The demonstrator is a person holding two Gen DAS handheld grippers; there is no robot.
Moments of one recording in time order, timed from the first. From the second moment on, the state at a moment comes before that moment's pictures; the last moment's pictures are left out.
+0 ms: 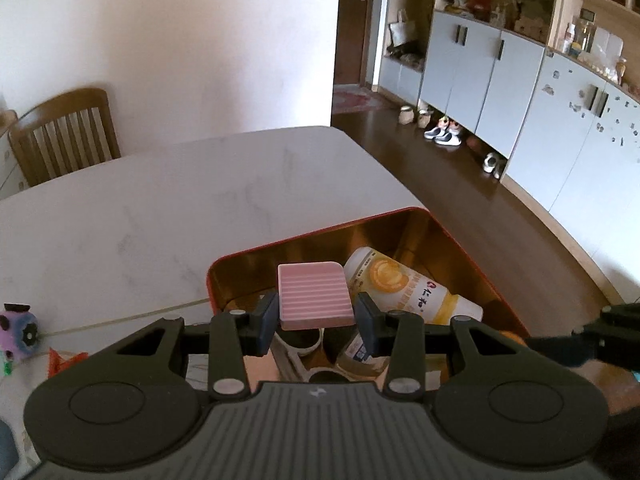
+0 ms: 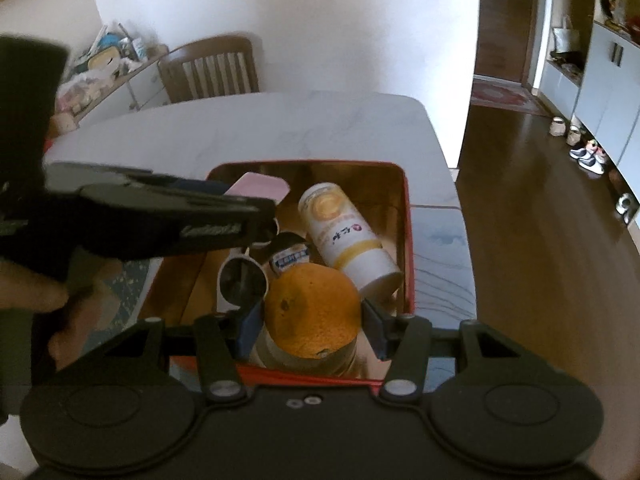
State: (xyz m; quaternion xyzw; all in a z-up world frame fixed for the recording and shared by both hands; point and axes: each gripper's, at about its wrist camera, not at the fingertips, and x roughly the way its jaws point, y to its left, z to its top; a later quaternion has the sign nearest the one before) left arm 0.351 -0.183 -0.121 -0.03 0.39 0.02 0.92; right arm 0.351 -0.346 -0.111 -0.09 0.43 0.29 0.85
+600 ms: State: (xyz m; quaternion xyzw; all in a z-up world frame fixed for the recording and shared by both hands) left arm 0.379 -0.183 -0.145 -0.03 0.44 0.02 0.90; right arm 0.353 -0.346 -0.115 -0.10 0.43 0.31 0.84
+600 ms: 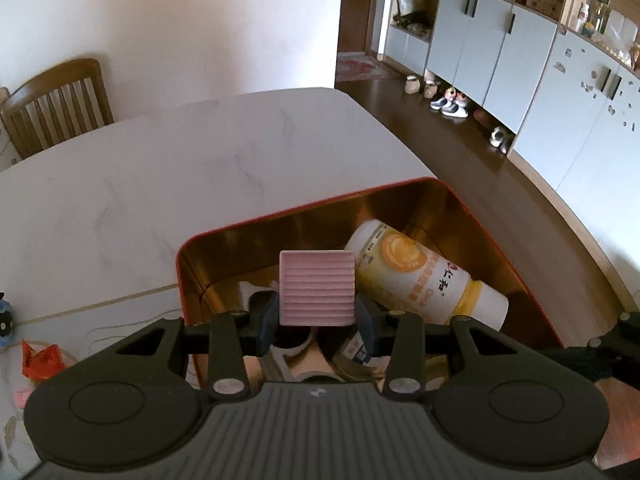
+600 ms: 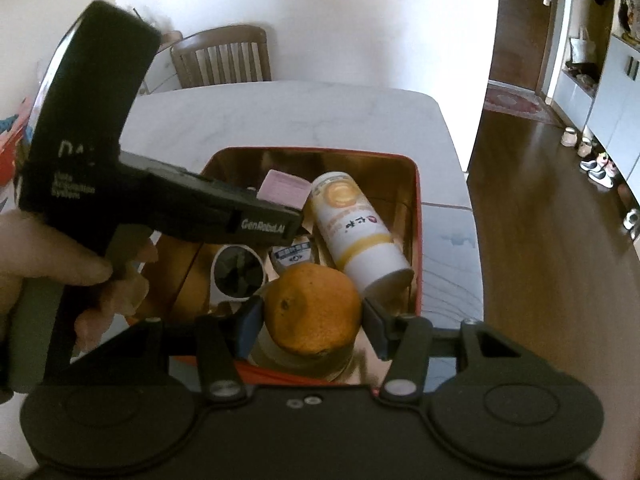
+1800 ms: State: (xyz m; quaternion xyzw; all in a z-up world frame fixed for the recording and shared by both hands) left arm 0.299 -0.160 -0.081 -0.05 0.38 -0.02 0.92; right arm 0.313 -0.353 -0.074 -0.04 0.39 0.26 0.88
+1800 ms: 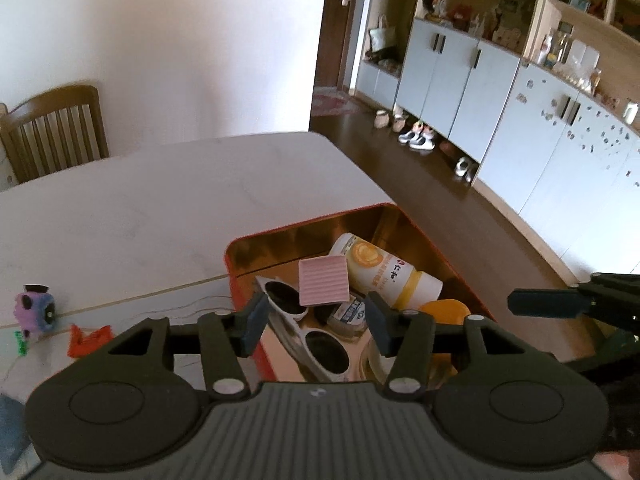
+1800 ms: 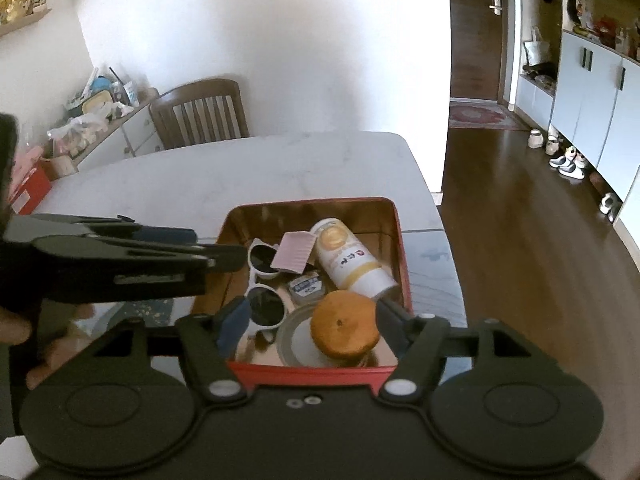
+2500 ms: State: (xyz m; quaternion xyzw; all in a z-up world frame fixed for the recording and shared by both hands) left arm 0.216 -0.084 -0.049 -0.04 0.34 -0.02 0.94; right arm 0.262 -0.290 -0.063 0.00 0.37 0.25 0.90
